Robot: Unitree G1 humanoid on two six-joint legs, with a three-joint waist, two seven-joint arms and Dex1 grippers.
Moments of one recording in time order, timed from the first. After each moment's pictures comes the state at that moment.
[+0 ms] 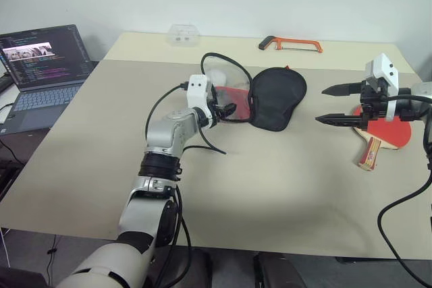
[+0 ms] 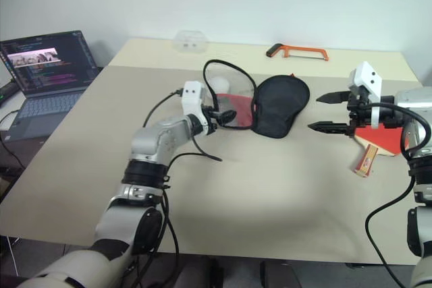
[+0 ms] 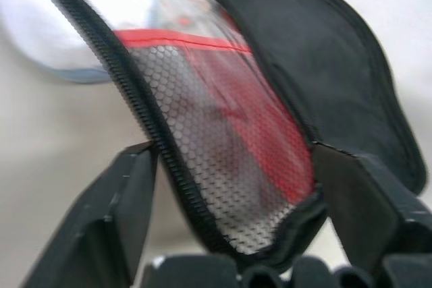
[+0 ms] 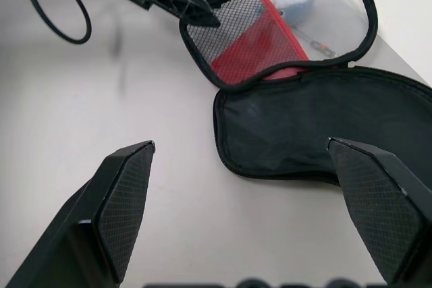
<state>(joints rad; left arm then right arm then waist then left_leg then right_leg) -0.90 0.15 0.06 0.46 -0.28 0.73 -0.36 -0.83 -0.90 0.03 0.40 0.29 0.33 1.38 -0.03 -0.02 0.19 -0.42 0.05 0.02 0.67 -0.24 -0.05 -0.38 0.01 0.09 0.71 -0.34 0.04</state>
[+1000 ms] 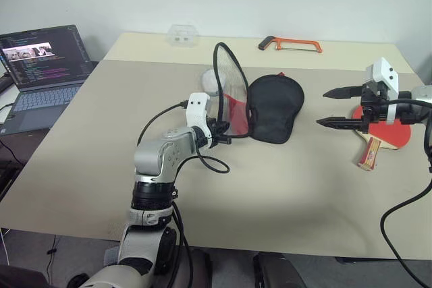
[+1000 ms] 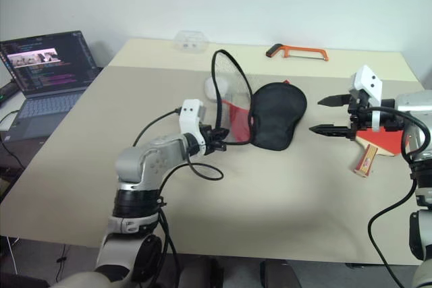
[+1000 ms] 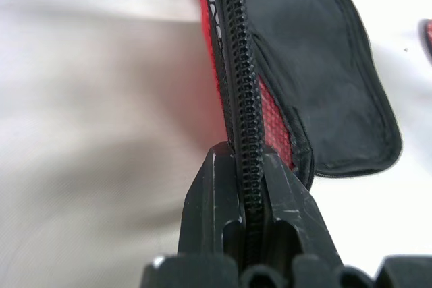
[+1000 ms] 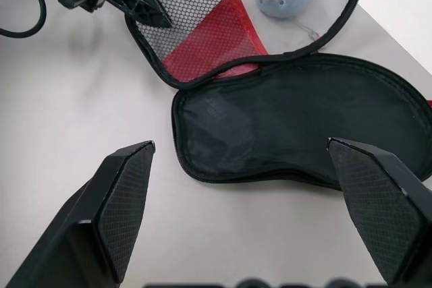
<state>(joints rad) -0.67 0.11 0.11 -0.06 -0.36 1.13 -0.25 -0.80 -0.91 0.03 0.38 0.29 0.34 1.38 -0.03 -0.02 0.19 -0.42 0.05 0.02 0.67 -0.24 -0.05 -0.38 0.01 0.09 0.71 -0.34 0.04</state>
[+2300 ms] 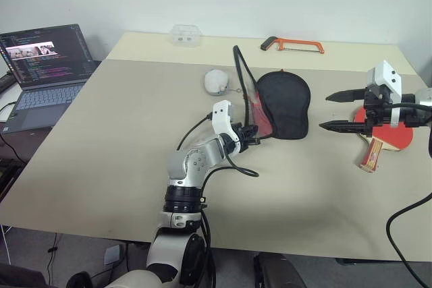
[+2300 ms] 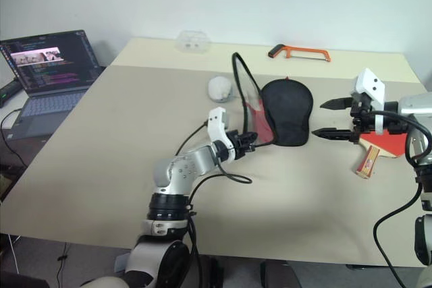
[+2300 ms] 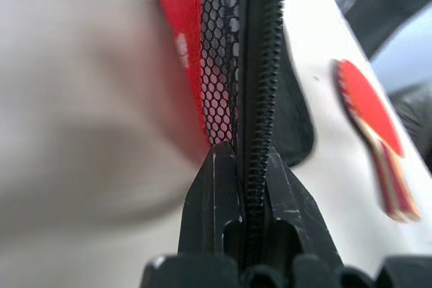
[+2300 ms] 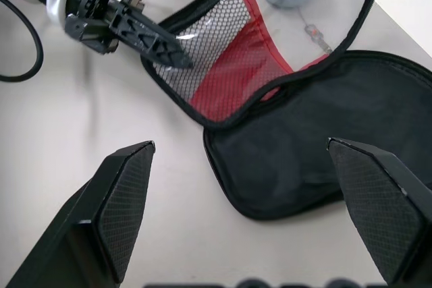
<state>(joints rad) -0.67 -0.12 0.09 0.16 -0.50 0.95 -0.21 -0.76 -0.94 0.02 0.32 0.29 0.38 1.37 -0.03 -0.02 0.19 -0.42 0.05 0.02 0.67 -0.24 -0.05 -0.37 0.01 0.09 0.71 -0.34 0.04</state>
